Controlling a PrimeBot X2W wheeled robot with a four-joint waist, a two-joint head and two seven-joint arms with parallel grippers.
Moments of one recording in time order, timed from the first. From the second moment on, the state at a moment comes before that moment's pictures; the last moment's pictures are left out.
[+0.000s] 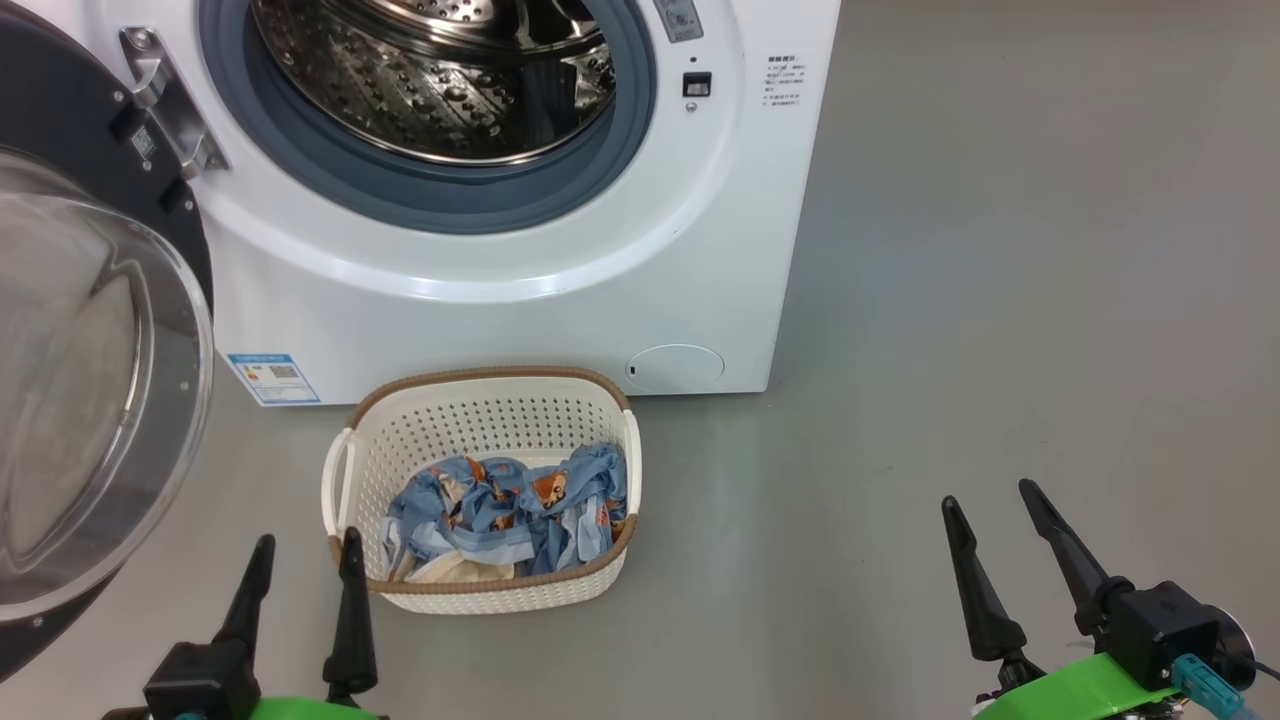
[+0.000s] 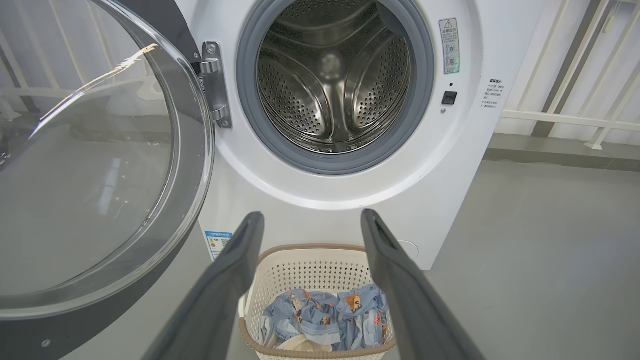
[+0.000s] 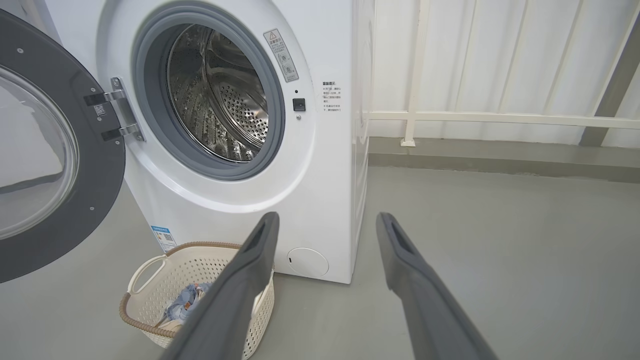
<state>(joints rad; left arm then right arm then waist) 0.04 0.07 -0.11 -0.01 -0.22 0.07 -0.12 0.02 -0.05 -0.02 0.01 0.10 0.13 -0.22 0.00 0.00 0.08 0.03</state>
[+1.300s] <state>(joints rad) 0.03 0.09 -0.12 -0.02 -0.22 0.10 -0.14 0.02 -0.05 -0.02 0.02 0.12 0.13 -0.22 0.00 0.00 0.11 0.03</state>
